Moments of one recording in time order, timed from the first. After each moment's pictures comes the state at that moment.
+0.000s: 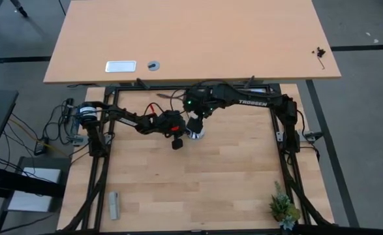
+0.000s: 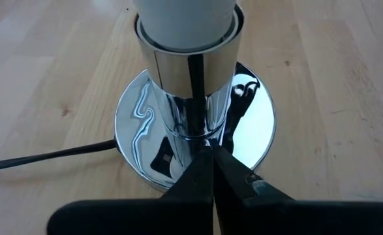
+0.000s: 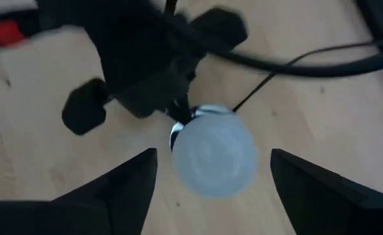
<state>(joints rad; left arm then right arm) 0.25 1.81 0.73 0.43 0.10 0.13 -0.20 1.98 1.94 -1.14 0.05 0.24</state>
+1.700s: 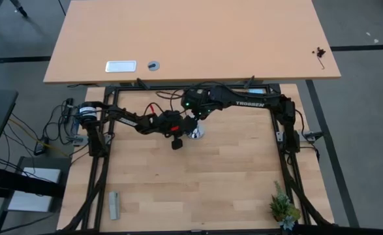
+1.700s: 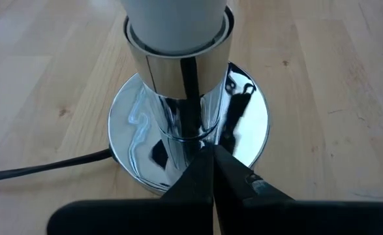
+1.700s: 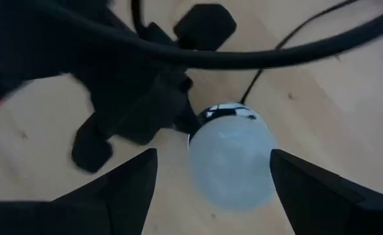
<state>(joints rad) 0.25 1.81 0.73 0.43 0.11 0.13 -0.19 2.00 1.91 -1.09 0.04 0.52</state>
